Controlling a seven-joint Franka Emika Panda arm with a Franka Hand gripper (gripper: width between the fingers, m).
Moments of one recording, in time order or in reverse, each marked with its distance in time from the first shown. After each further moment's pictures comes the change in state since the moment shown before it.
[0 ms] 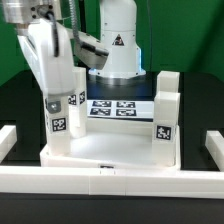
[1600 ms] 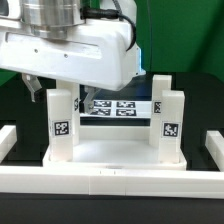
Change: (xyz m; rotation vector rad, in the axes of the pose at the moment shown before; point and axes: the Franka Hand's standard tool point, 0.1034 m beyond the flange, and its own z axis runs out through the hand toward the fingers) arm -0.017 -0.006 0.002 -0.077 0.031 -0.936
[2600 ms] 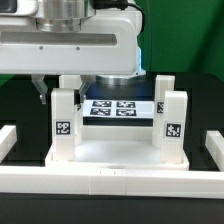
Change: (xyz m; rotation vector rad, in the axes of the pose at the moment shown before) arm 0.002 -0.001 -0.007 -0.014 0.018 -0.427
